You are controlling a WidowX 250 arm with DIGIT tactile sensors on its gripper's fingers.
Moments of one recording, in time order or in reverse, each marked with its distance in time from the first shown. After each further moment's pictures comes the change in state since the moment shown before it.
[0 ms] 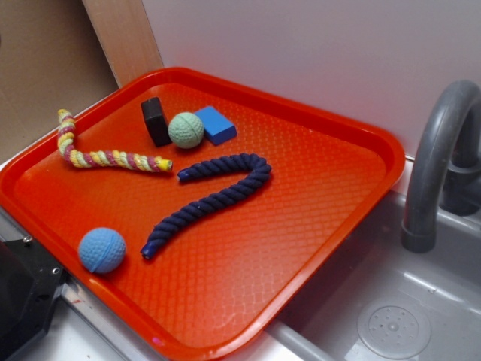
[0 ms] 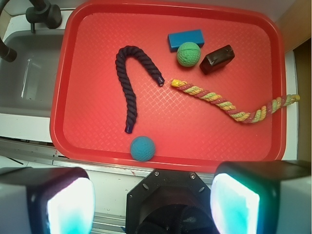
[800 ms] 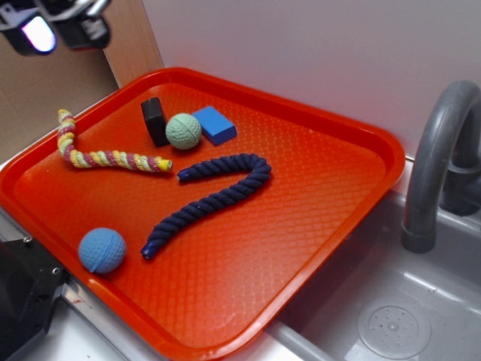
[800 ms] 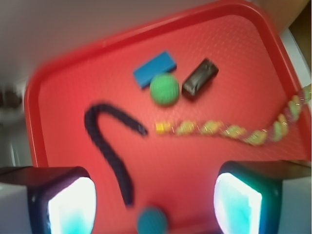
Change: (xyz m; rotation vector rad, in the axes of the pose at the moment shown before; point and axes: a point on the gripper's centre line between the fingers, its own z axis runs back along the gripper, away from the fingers) arm 0.078 0.053 -0.068 -0.091 -0.062 0.493
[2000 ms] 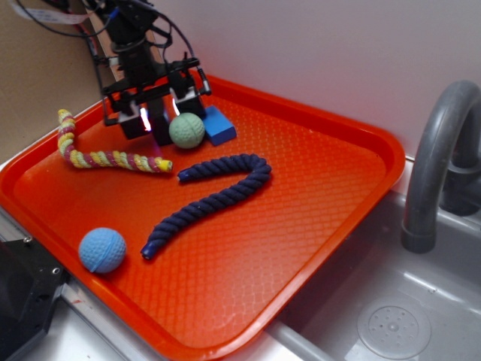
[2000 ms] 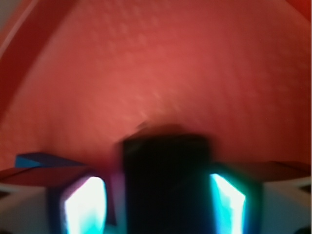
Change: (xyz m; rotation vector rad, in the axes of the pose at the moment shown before) arm 0.075 0.038 -0.151 0.176 -0.011 0.565
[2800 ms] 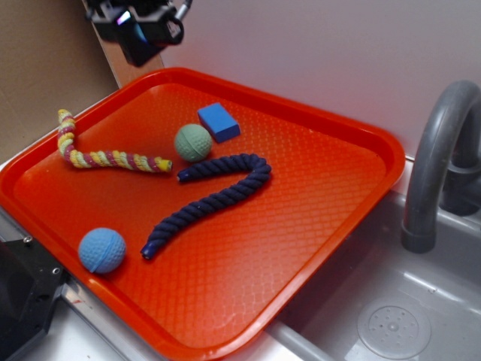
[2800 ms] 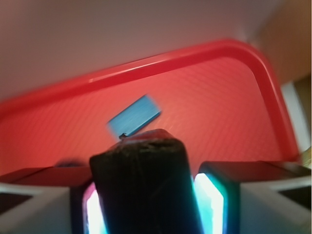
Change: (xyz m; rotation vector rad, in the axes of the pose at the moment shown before) arm -0.059 -0.024 0.149 -0.007 -0.064 -0.846
